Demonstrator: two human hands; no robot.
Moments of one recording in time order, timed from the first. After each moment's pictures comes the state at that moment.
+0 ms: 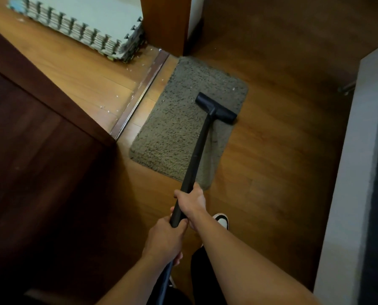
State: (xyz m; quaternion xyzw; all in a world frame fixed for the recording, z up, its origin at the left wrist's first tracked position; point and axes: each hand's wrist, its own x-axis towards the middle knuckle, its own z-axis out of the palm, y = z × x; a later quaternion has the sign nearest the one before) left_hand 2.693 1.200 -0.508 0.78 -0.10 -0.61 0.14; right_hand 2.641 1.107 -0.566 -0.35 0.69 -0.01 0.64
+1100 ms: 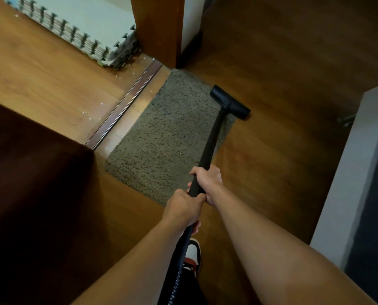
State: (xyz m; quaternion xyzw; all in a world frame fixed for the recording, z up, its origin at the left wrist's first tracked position) left_hand 2.624 0.983 -0.510 0.75 -0.01 -0.62 0.24; right_hand 2.578 0.889 -0.554 -0.35 0.69 -0.03 0.64
